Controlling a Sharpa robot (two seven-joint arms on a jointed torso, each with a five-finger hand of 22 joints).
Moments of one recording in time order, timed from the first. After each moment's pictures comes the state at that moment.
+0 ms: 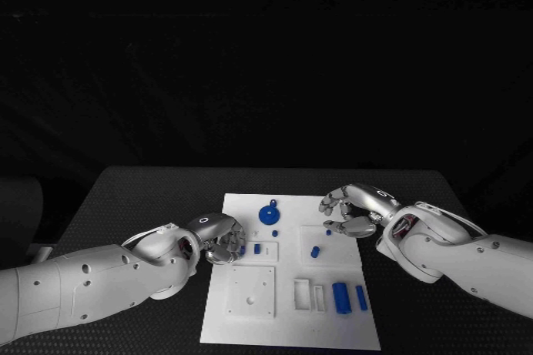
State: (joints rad) left arm 1.11 -0.80 -0.24 1.45 -1.45 -0.41 -0.05; left_hand 1.19 -0.23 0.60 -0.10 0.06 0.97 0.13 0.25 0.59 1.19 0.06 0.35 0.37 1.02 -0.01 0.95 0.50 0.03 0.79 -0.09 0.70 1.31; right arm 1.12 -0.89 -0.09 1.54 -1.37 -0.46 0.06; right_hand 1.11 -0.28 0.75 -0.18 0.18 0.92 0.17 0.31 0.45 1.06 0.07 0.40 0.33 1.19 -0.04 1.09 0.86 0.24 1.11 0.01 0.85 1.31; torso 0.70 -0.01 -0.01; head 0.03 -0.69
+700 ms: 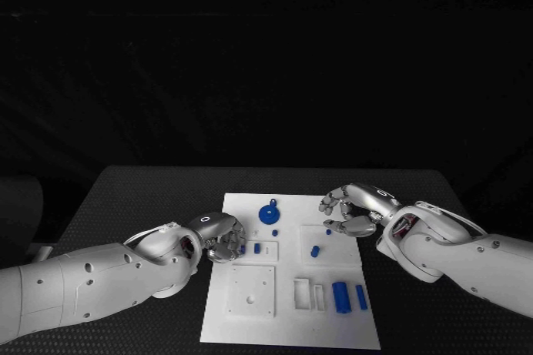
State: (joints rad) left arm 1.12 -0.79 -0.24 1.45 -1.46 -0.40 -0.08; left_hand 1.20 -0.18 0.60 -0.09 0.06 0.98 0.12 0.25 0.59 1.20 0.05 0.35 0.38 1.02 -0.02 0.95 0.51 0.03 0.79 -0.09 0.69 1.31; right arm 1.12 -0.89 -0.09 1.54 -1.37 -0.46 0.06; right_hand 1.11 -0.28 0.76 -0.17 0.18 0.92 0.17 0.31 0.45 1.06 0.07 0.40 0.33 1.19 -0.04 1.09 0.86 0.24 1.11 0.01 0.85 1.31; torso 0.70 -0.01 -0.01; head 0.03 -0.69
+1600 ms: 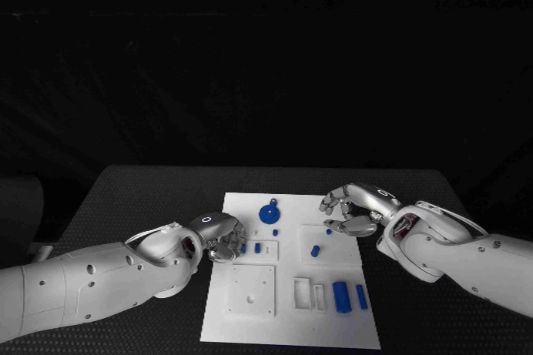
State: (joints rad) left arm 1.11 -0.79 -0.24 1.44 -1.51 -0.41 -0.08; left_hand 1.21 -0.11 0.60 -0.08 0.05 0.99 0.12 0.24 0.58 1.20 0.05 0.34 0.38 1.02 -0.02 0.95 0.51 0.03 0.79 -0.09 0.68 1.31; right arm 1.12 -0.89 -0.09 1.54 -1.37 -0.46 0.06; right_hand 1.11 -0.28 0.76 -0.17 0.18 0.92 0.17 0.31 0.45 1.07 0.07 0.39 0.32 1.19 -0.04 1.09 0.86 0.24 1.11 0.01 0.84 1.31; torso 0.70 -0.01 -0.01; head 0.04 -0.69
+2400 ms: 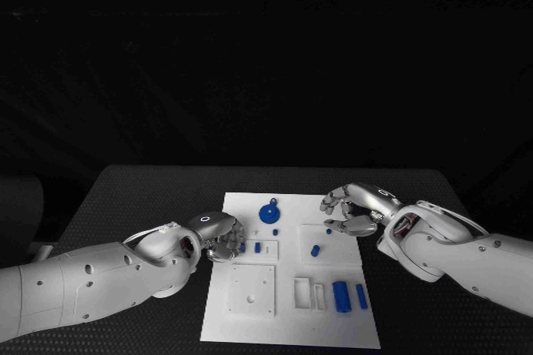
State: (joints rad) left arm 1.11 -0.79 -0.24 1.45 -1.51 -0.41 -0.08; left_hand 1.21 -0.14 0.59 -0.06 0.05 0.98 0.12 0.24 0.57 1.20 0.05 0.34 0.39 1.02 -0.02 0.95 0.52 0.03 0.79 -0.09 0.67 1.31; right arm 1.12 -0.89 -0.09 1.54 -1.36 -0.46 0.06; right_hand 1.11 -0.28 0.75 -0.17 0.19 0.92 0.17 0.31 0.45 1.07 0.07 0.39 0.32 1.19 -0.04 1.09 0.85 0.24 1.11 0.01 0.84 1.31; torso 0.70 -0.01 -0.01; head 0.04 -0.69
